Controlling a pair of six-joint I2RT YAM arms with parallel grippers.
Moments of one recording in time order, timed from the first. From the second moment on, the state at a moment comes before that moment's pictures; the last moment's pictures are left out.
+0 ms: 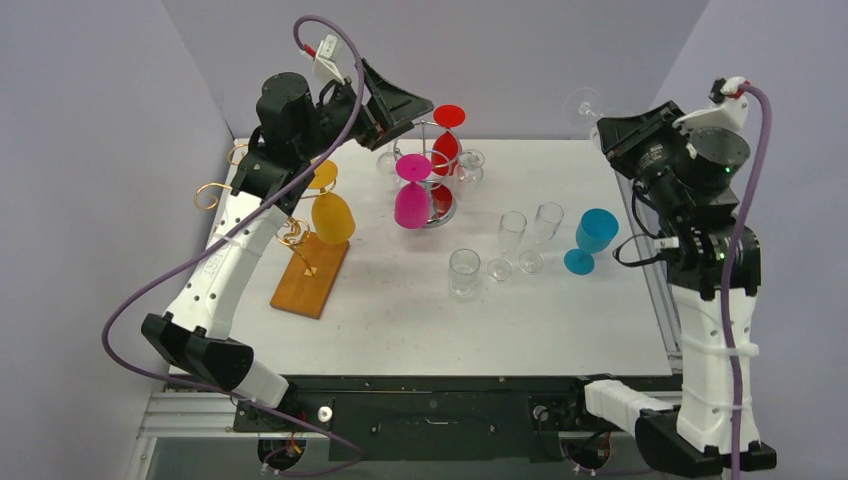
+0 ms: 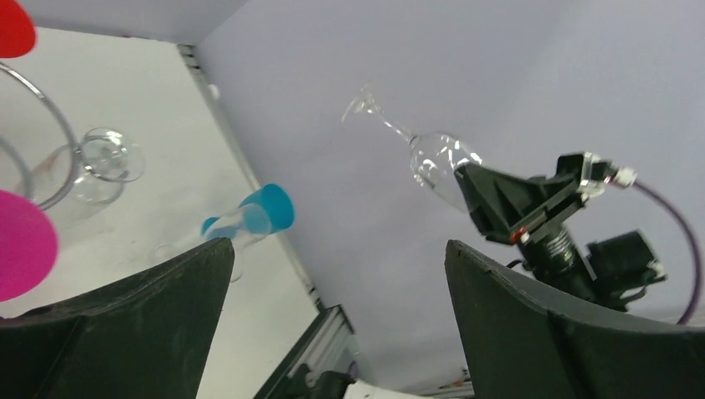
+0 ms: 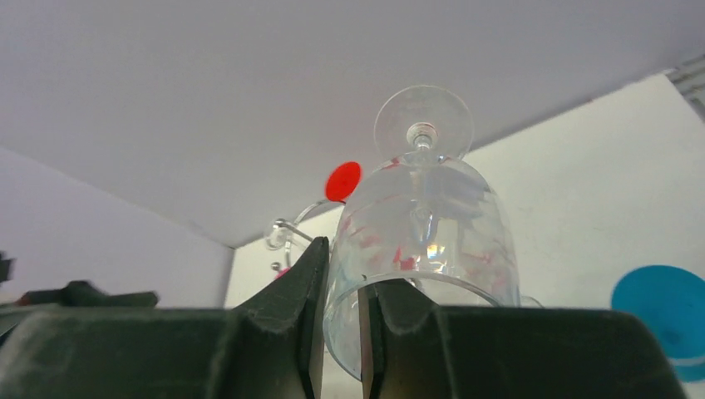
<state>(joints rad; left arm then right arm) -0.43 1.52 1.80 -0.21 0.50 -1.07 0.12 1.08 1.71 -0.66 0.02 0.67</state>
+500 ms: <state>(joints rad) -0.53 1.38 1.74 -0.61 0.33 -0.62 0.06 1.62 2.04 -1.03 0.12 0.52</state>
